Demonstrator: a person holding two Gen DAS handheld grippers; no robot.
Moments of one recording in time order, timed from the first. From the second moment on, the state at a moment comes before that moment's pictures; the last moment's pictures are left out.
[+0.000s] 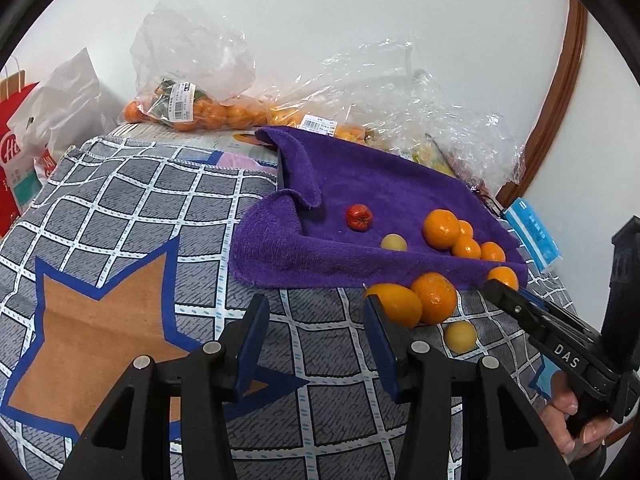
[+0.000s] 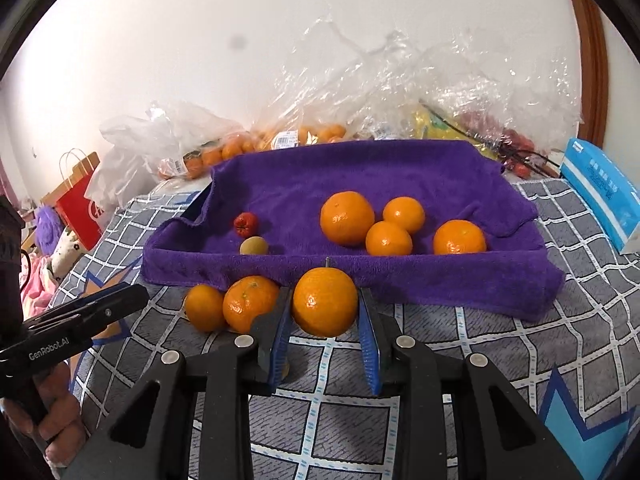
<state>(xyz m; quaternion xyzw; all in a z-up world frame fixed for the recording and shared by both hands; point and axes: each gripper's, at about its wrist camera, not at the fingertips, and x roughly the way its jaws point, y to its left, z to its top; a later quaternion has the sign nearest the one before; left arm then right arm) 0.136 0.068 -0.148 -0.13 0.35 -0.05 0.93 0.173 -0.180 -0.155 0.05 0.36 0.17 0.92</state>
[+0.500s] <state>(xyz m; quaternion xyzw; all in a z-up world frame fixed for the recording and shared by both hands) 0.133 0.071 -0.147 -0.14 0.34 -0.05 0.93 0.162 -0.187 -0.153 0.07 0.35 0.18 0.92</state>
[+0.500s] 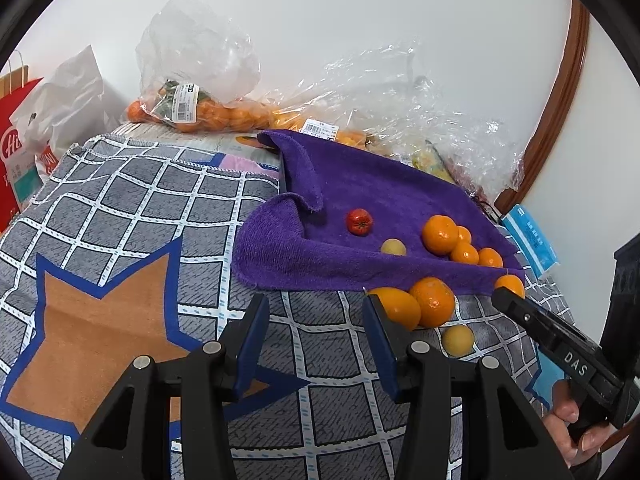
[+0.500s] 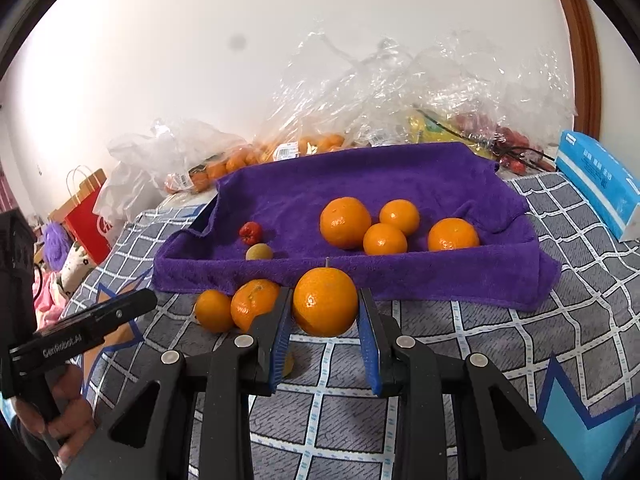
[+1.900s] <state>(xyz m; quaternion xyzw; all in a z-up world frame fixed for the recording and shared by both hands) 0.168 0.009 -0.159 -0.08 0.41 -0.08 0.90 0.136 -0.245 -0.150 0.06 0.33 0.15 0.93</state>
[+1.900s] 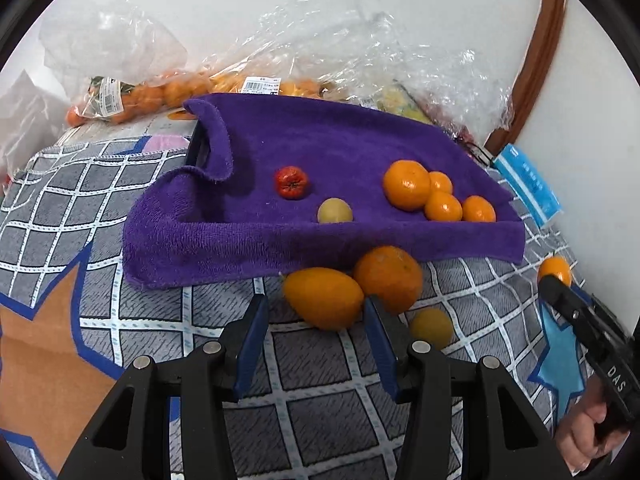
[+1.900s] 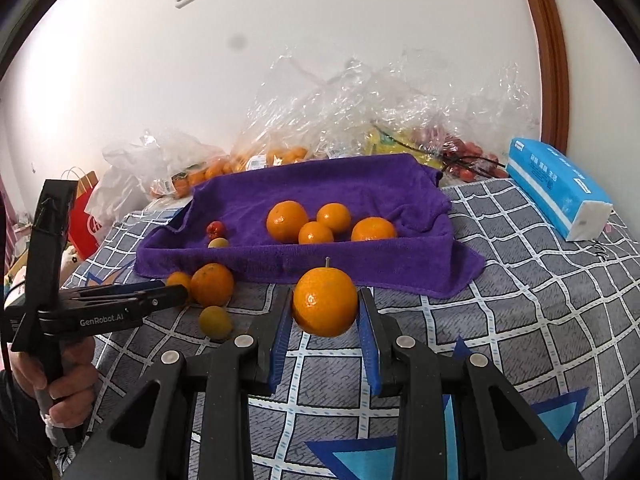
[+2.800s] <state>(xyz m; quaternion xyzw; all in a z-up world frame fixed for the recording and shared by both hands) 0.163 0.024 -0.156 -0.14 0.37 -0.11 0.91 0.145 -0.241 -0.159 0.06 0.36 0.16 0.92</state>
